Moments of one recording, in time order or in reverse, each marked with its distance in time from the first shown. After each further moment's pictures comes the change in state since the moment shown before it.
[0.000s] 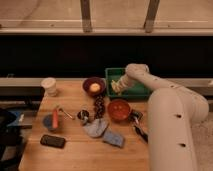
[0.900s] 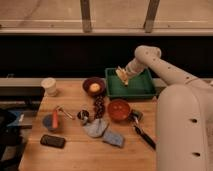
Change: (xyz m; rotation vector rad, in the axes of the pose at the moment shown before) arm -0.034 -0.016 -0.127 0.024 -0.024 -0.067
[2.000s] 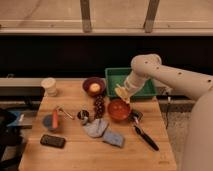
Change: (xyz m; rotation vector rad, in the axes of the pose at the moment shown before) arm 0.129 0.103 -0.029 -0.022 0.227 0.018
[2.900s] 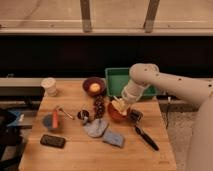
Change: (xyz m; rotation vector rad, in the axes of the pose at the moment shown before) arm 0.040 0.035 0.020 -0.115 0.100 0.068
